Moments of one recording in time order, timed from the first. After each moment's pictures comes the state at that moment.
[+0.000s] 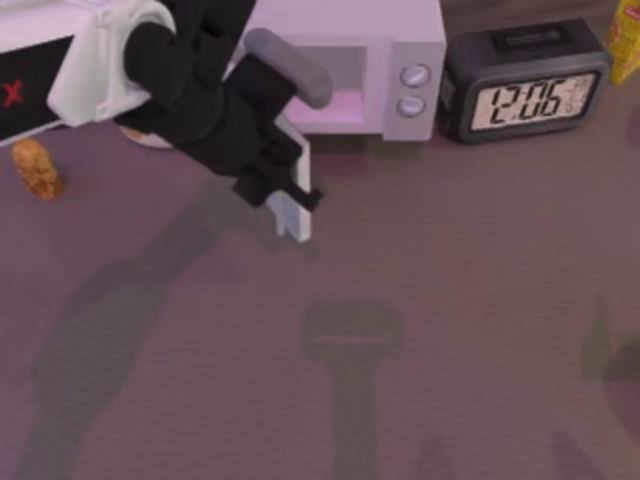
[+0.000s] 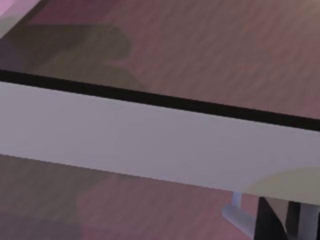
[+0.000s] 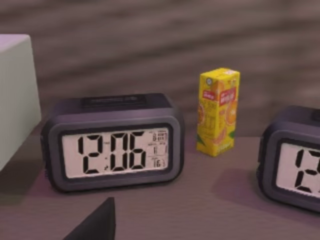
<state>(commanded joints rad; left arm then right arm) -0.48 1.80 1.39 -0.65 0.18 0.31 0.00 0.00 0.00 0.00 0.00 0.00</state>
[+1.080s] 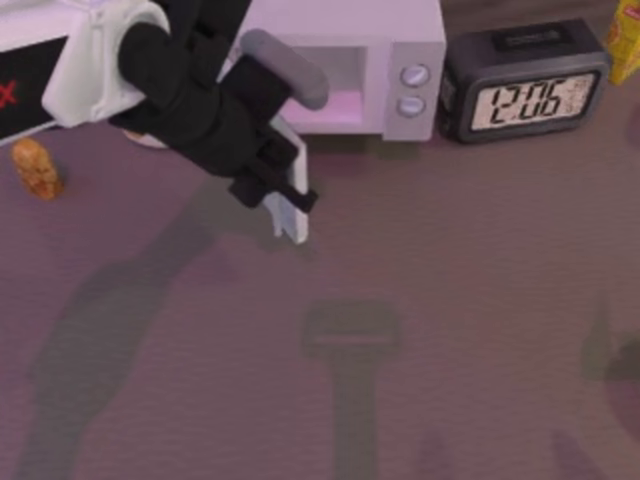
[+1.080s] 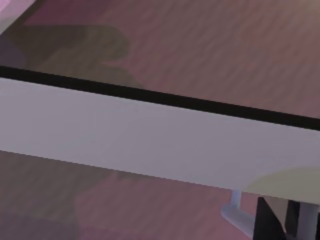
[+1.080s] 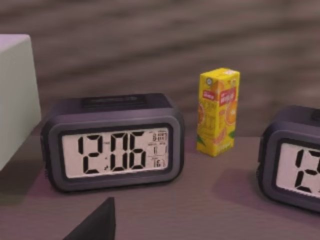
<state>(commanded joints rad) -0.48 1.80 1.38 -0.65 0.18 0.32 0.00 0.00 0.00 0.00 0.00 0.00</state>
